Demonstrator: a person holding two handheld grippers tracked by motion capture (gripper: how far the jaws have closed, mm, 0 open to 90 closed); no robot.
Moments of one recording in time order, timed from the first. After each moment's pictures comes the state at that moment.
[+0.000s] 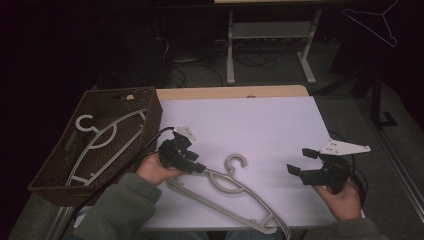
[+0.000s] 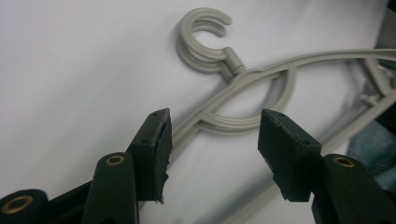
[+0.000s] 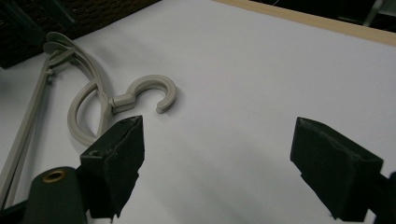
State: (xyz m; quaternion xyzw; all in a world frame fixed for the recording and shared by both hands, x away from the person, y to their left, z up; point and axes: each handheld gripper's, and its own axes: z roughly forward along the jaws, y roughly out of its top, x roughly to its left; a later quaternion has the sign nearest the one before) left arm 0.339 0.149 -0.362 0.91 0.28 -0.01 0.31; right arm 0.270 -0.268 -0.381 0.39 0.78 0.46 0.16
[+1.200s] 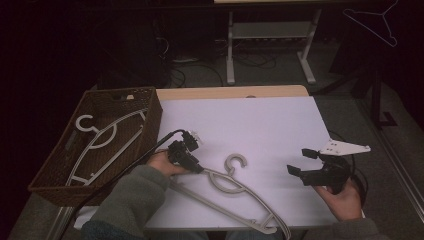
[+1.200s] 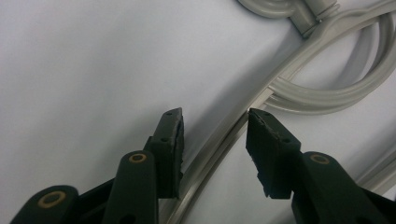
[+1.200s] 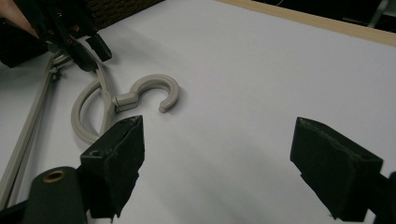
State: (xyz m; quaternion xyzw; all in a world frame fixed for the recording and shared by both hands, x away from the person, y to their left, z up) left arm 0.371 0.140 -0.410 0.94 0.26 -0.04 0.21; right arm 0.270 -0.269 -0.381 0.38 0.79 0.46 0.15
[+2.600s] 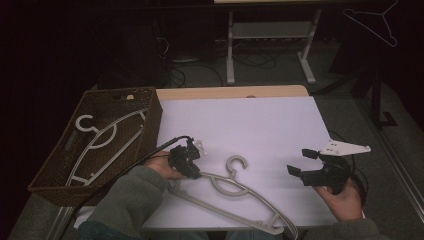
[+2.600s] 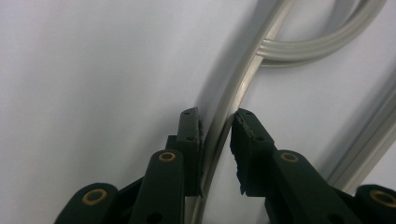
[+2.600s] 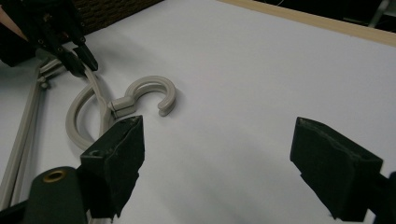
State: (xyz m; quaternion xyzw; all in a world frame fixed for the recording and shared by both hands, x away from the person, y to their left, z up) left arm 0.356 0.135 -0.410 0.97 0.15 -0.04 0.18; right arm 0.269 -0.269 -0.381 0.38 0.79 0.46 0.15
